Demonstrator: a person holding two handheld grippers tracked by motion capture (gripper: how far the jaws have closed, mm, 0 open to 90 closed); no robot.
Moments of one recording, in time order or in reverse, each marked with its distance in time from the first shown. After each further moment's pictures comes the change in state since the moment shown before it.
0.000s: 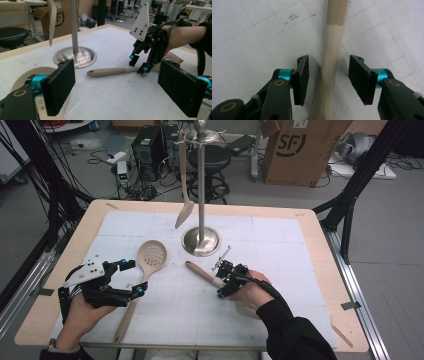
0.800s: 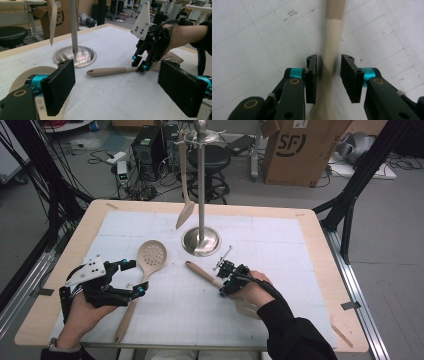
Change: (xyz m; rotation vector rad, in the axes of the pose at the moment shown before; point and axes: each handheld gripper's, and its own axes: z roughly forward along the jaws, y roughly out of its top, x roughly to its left) left arm 0.001 -0.001 0.002 0.003 -0.002 -0.002; right arm 0.000 -0.002 -0.002 0.019 0.004 0.029
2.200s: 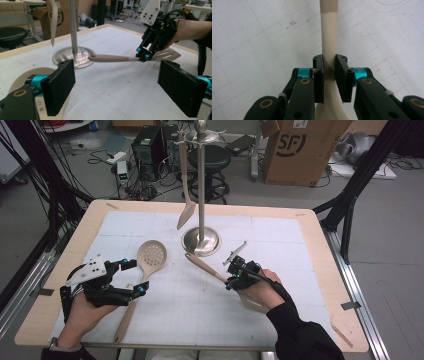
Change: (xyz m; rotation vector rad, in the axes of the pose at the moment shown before) left arm 0.000 0.001 0.002 -0.001 -0.003 0.000; right arm -0.007 -0.017 -0.031 -0.140 -0.005 0.032
